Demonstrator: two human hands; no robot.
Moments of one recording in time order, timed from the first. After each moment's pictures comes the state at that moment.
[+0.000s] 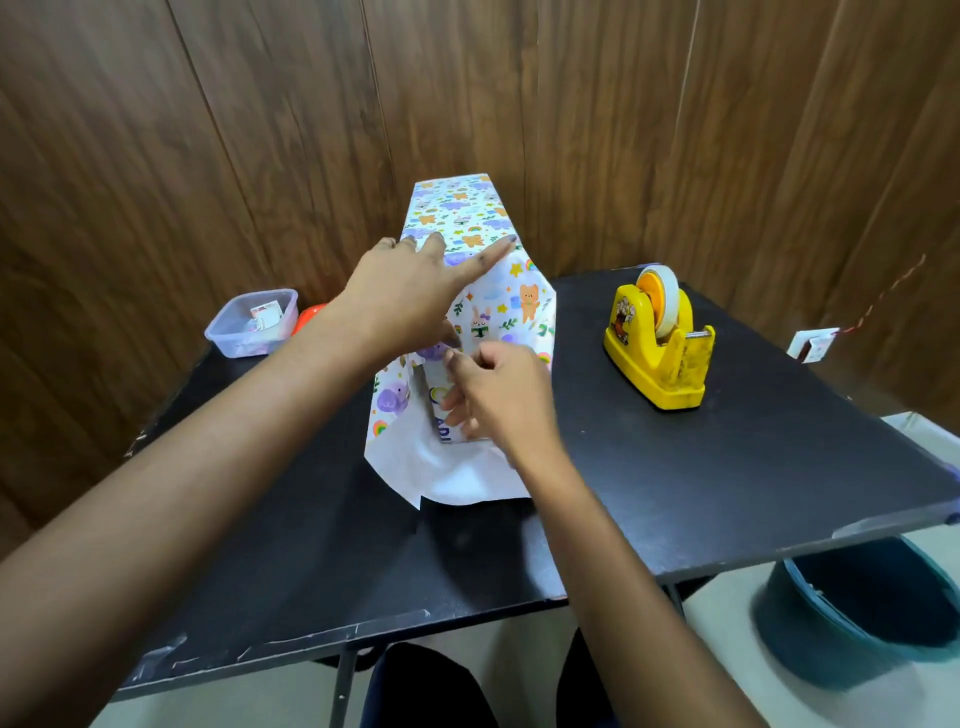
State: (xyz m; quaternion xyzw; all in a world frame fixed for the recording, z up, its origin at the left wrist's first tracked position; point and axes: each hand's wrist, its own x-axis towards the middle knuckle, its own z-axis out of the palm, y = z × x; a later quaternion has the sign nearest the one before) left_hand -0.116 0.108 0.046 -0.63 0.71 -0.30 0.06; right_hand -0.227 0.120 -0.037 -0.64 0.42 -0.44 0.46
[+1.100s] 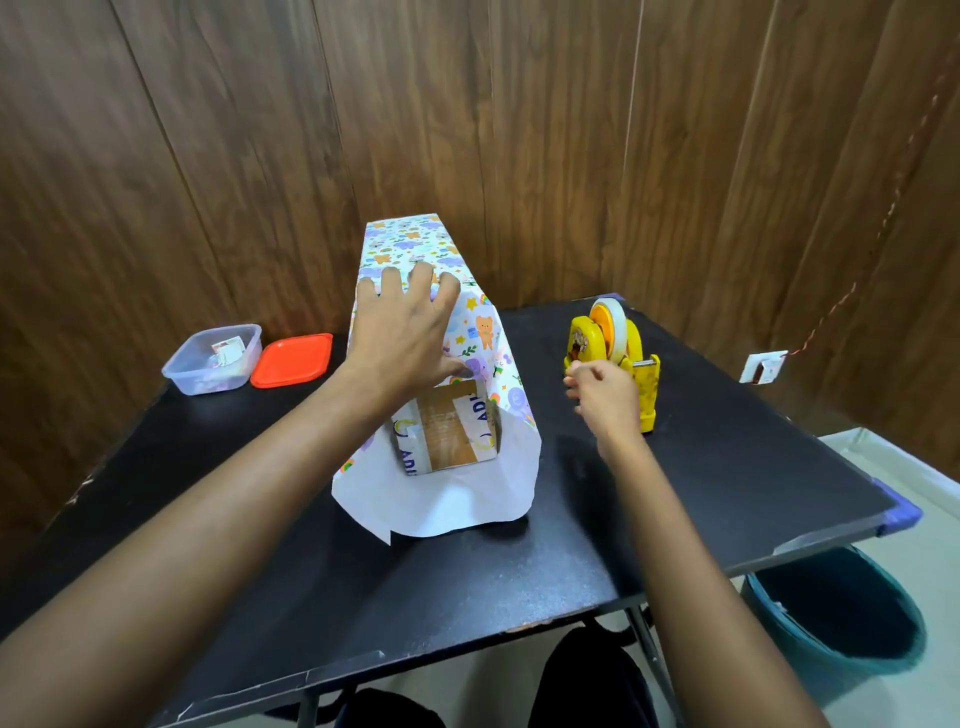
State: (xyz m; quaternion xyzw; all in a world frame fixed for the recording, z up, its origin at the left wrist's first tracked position) left_hand -0.145 0.090 0.022 -0.67 0.66 -0.33 -0.03; right_hand -0.329 0.025 -0.071 -0.53 0.57 -0.50 0.38
